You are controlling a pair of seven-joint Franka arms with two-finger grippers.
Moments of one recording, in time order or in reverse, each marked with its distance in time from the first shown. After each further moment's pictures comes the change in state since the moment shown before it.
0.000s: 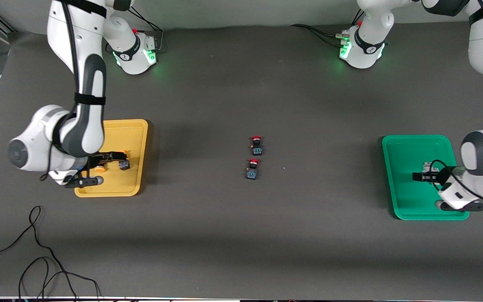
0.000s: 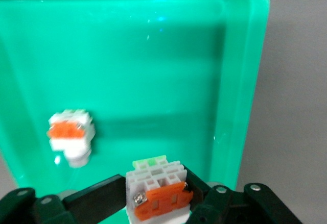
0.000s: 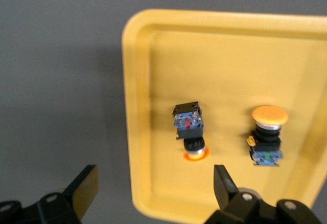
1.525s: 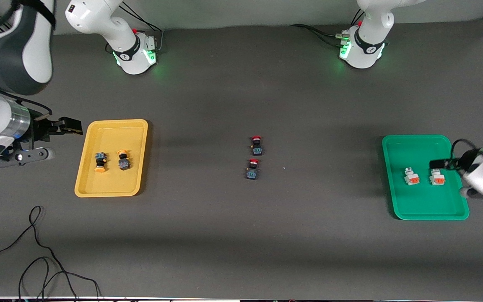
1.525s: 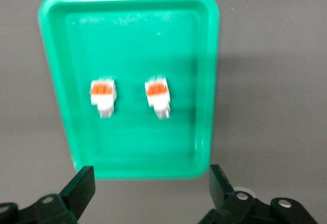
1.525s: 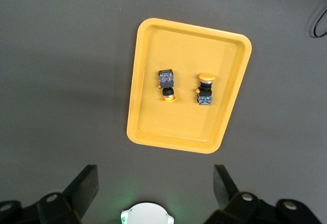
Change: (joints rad) left arm 0.013 -0.293 -0.020 0.006 0.003 -0.243 0.007; right arm -0.053 -0.397 0.155 0.334 -0.538 -0.289 0.266
